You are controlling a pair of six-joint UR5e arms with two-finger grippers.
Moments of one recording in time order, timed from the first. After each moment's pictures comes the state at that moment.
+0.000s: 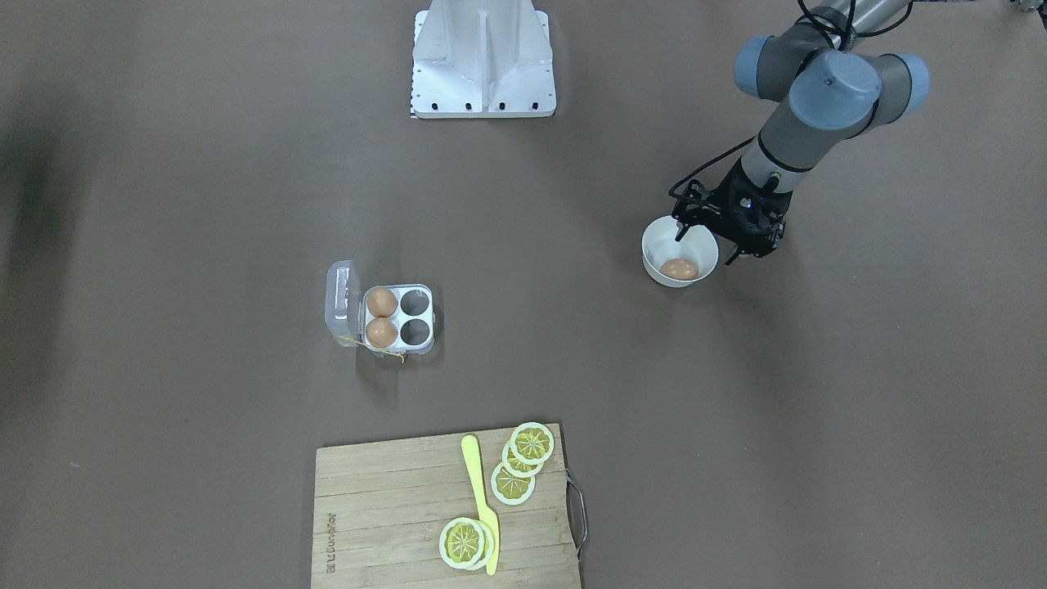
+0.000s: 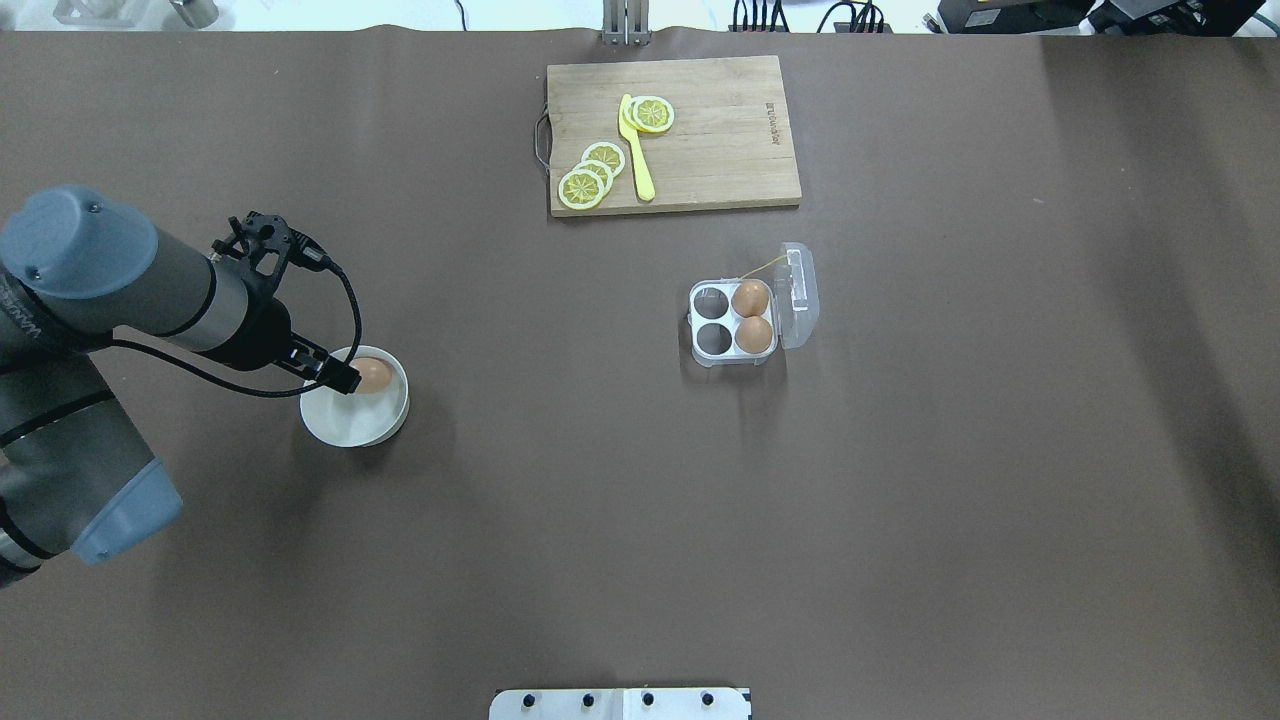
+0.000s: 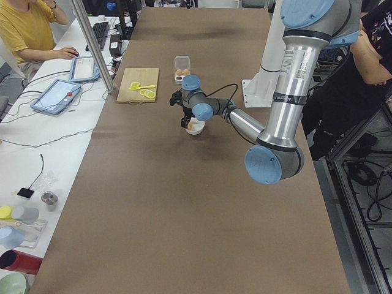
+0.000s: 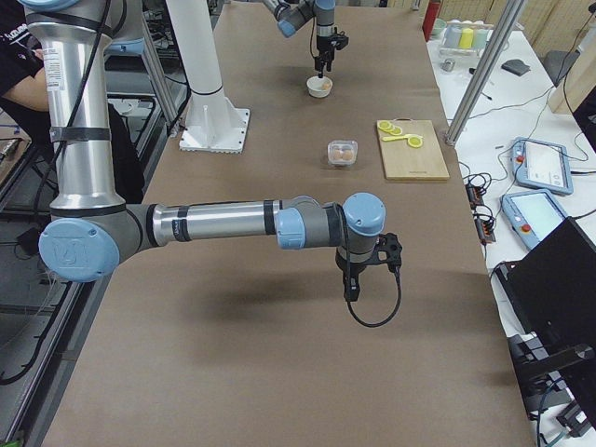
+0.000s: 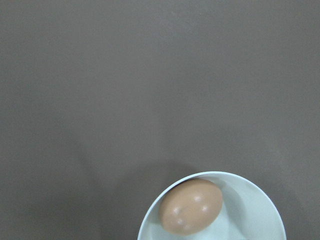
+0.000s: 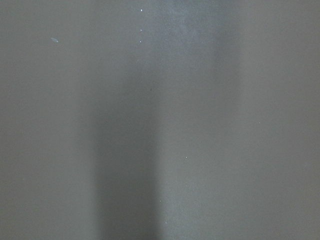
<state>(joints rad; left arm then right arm) -0.72 -1.79 -1.81 -1.96 -2.08 -0.63 1.50 -1.54 1.65 -1.57 2.39 0.06</state>
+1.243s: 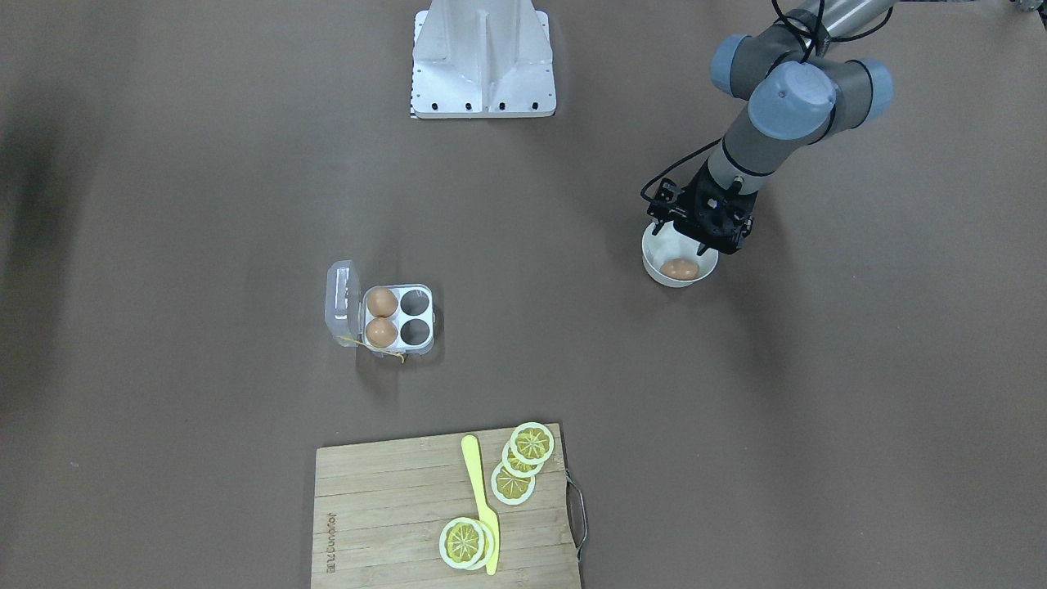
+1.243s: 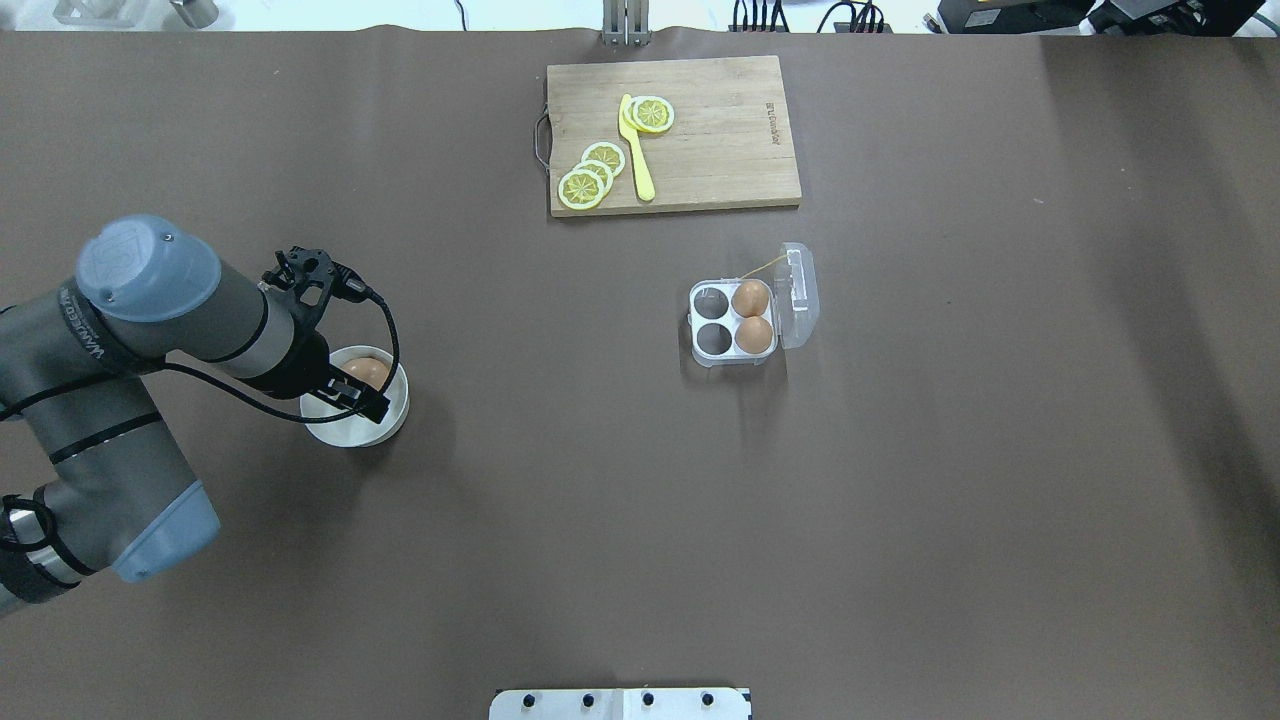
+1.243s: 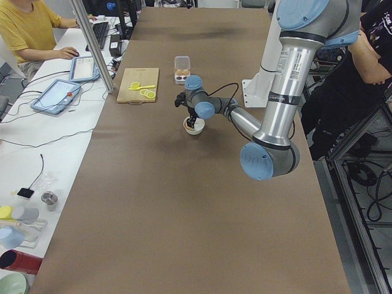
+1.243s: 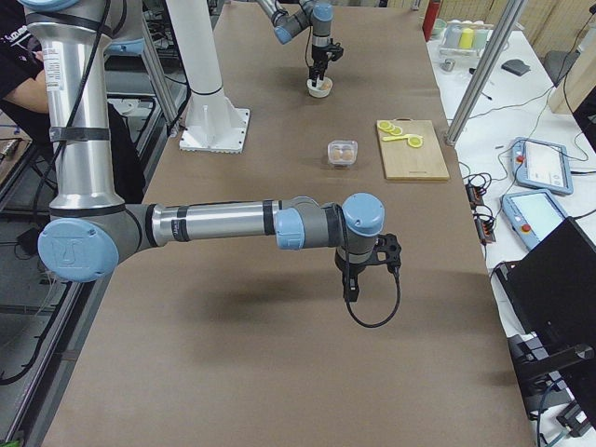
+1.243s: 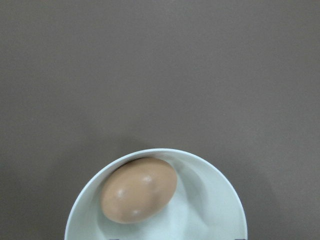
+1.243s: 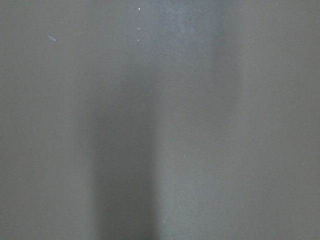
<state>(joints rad) -0.67 -1.83 -1.77 -1.91 -2.08 -0.68 1.50 -1.54 1.65 -1.57 2.38 0.06</state>
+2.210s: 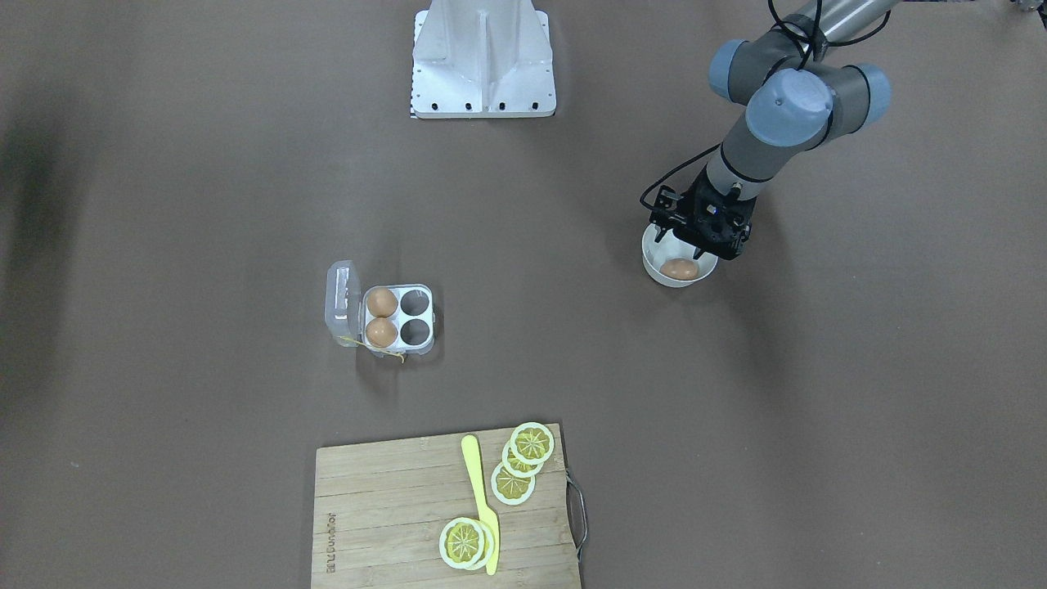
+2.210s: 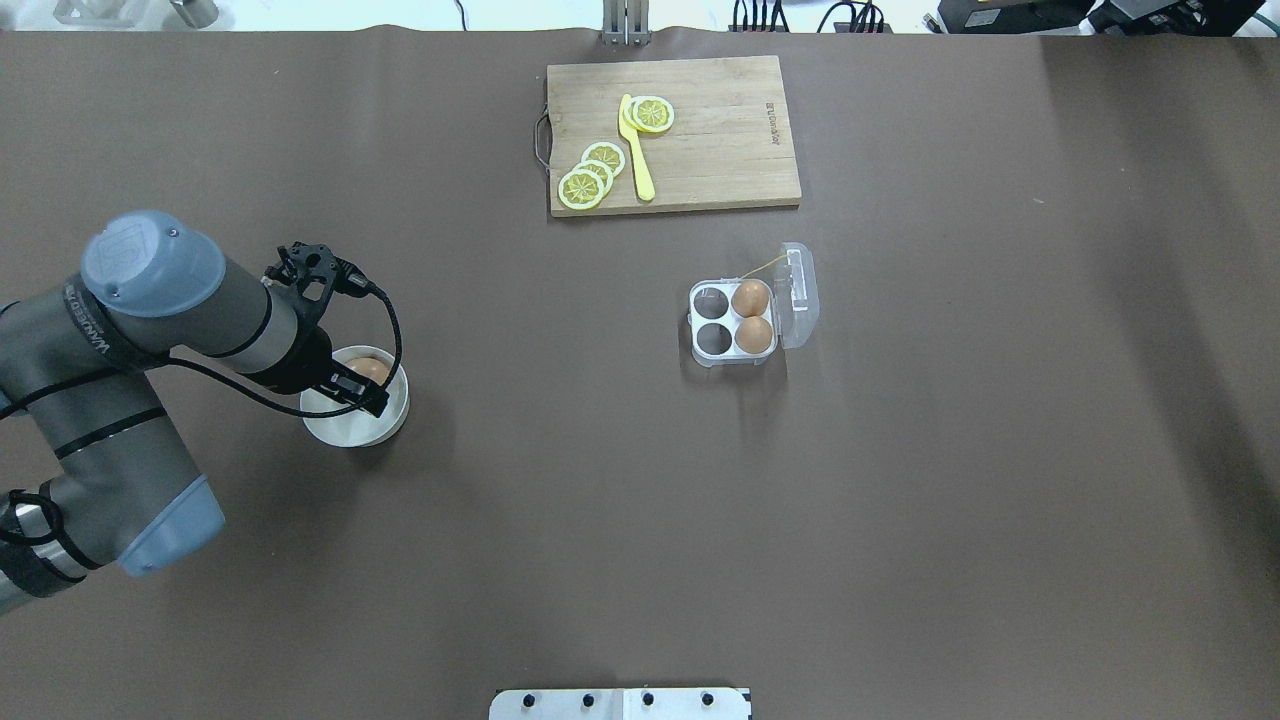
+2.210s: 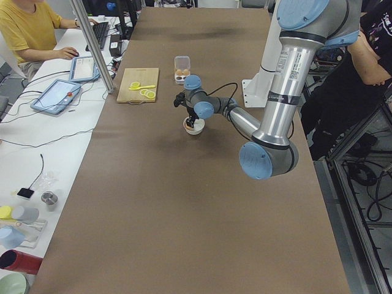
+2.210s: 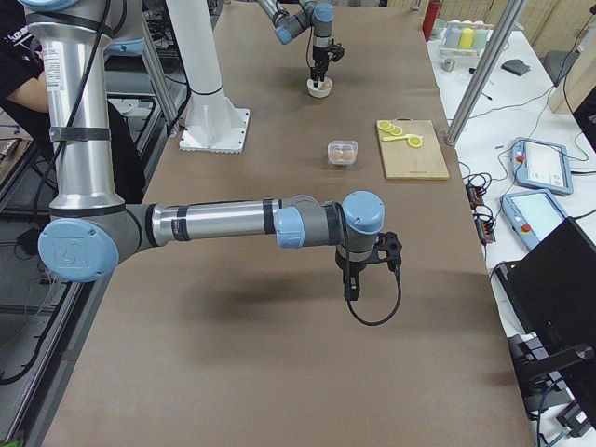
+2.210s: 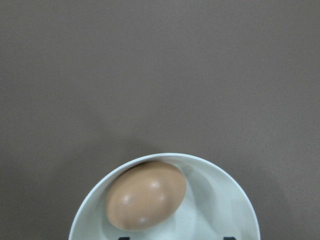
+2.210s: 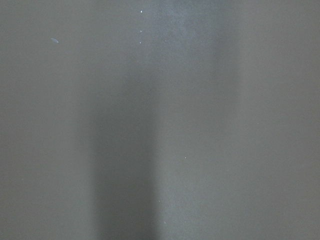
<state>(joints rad) -0.67 -1.84 -1.76 -1.91 -2.08 -0.68 1.50 -1.54 1.66 -1.57 2.38 0.06</state>
